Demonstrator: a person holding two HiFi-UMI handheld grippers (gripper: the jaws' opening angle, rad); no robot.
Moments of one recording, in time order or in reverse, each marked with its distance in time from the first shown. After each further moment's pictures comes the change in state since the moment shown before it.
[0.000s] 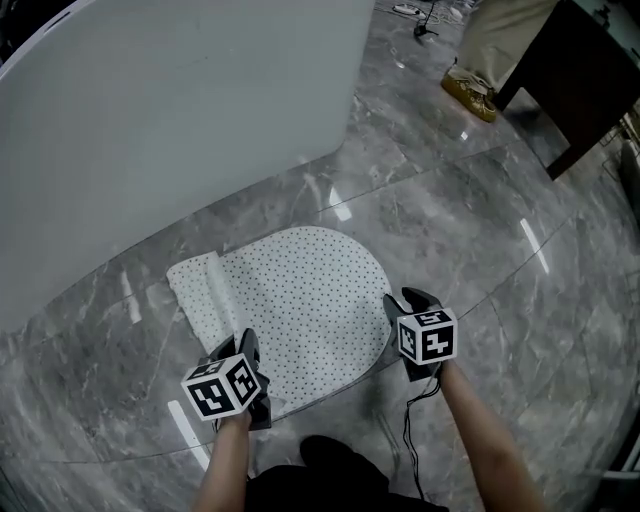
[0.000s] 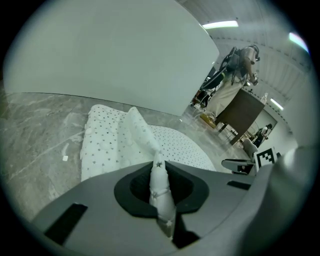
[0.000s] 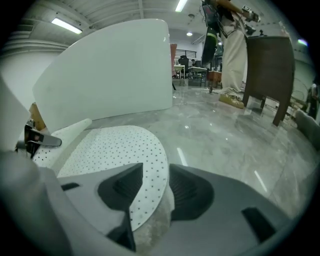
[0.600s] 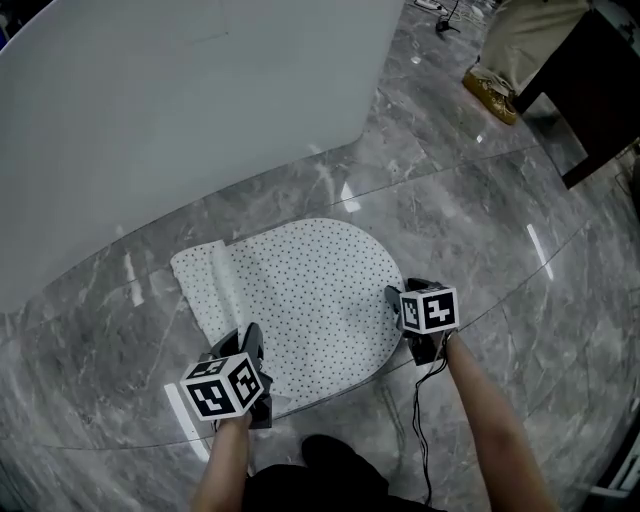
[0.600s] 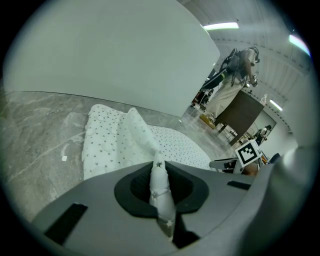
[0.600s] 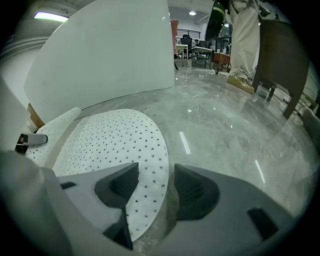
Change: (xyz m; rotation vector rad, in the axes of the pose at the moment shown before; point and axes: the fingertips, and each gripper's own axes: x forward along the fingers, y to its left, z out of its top) left arm -0.001 0.006 0.002 -0.007 -0.007 -0.014; right arm 0.057 -0.007 -0.012 0.011 0.205 0.038
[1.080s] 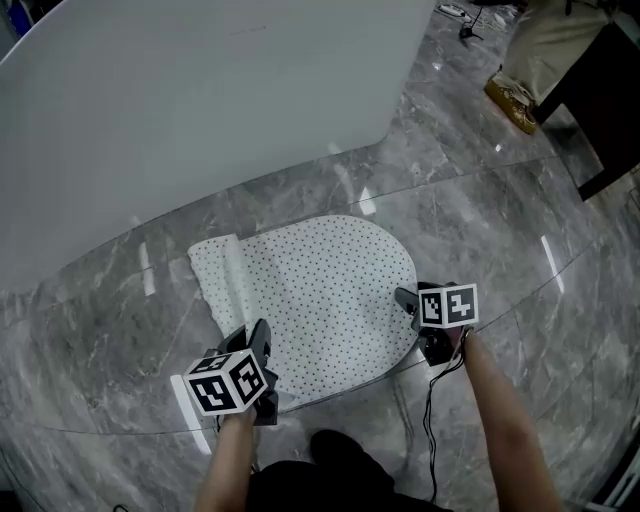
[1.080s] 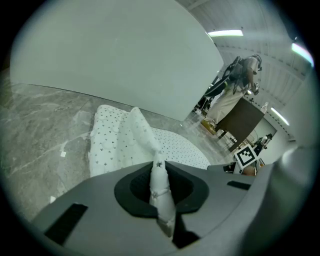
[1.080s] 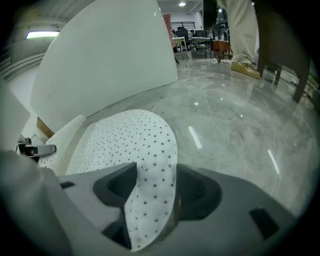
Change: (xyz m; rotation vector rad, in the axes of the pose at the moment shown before) left arm -0.017 0.014 0.000 -0.059 -0.034 -0.012; right arm 0.001 0.020 -0.004 0.078 0.039 0.133
